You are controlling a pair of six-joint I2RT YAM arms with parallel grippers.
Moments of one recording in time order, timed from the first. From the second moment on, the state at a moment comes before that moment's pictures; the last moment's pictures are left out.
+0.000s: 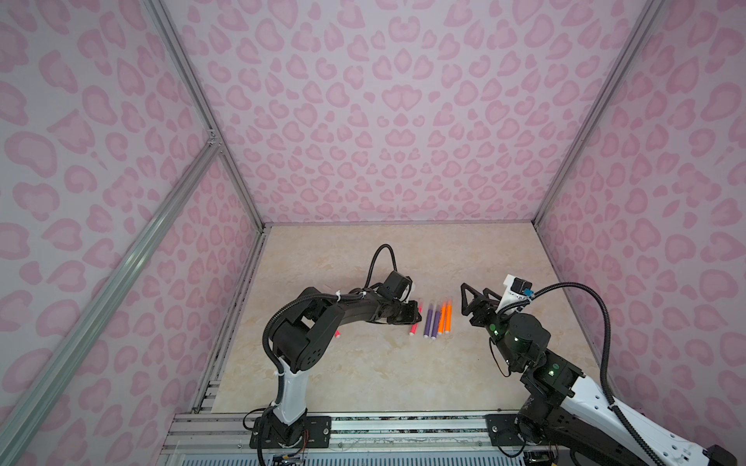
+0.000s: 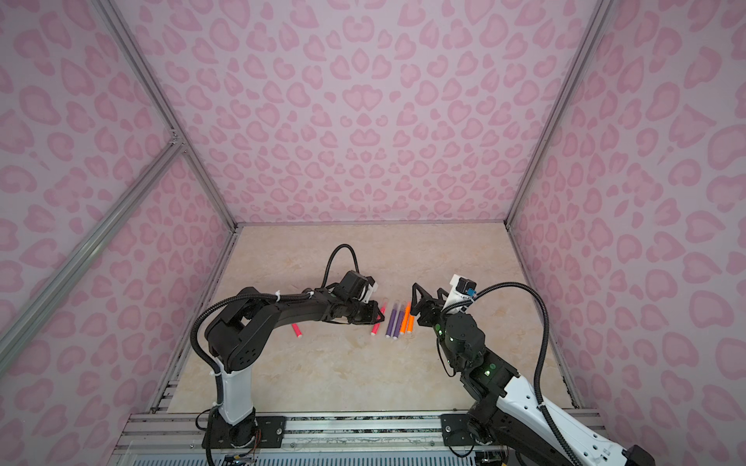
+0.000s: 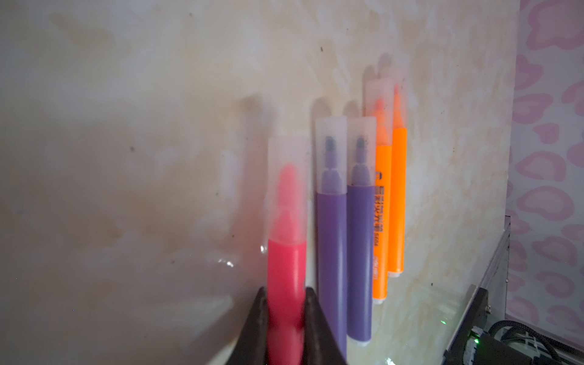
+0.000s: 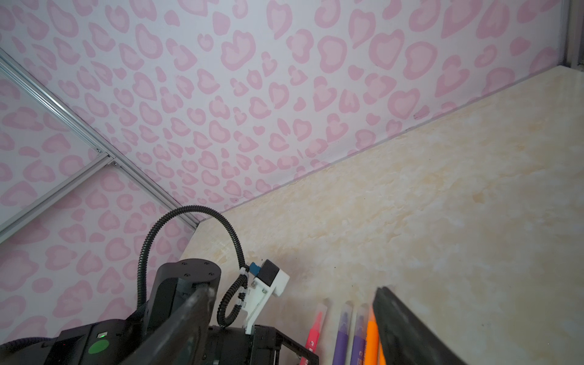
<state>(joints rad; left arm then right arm) -0.72 1.98 1.15 -0.14 0.40 -0.61 0.74 0.66 0.48 0.06 0.48 0.65</state>
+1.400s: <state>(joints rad) -0.57 1.22 0.73 -0.56 -0.69 -1.14 0.74 0.67 0.48 0.06 0.44 0.63</state>
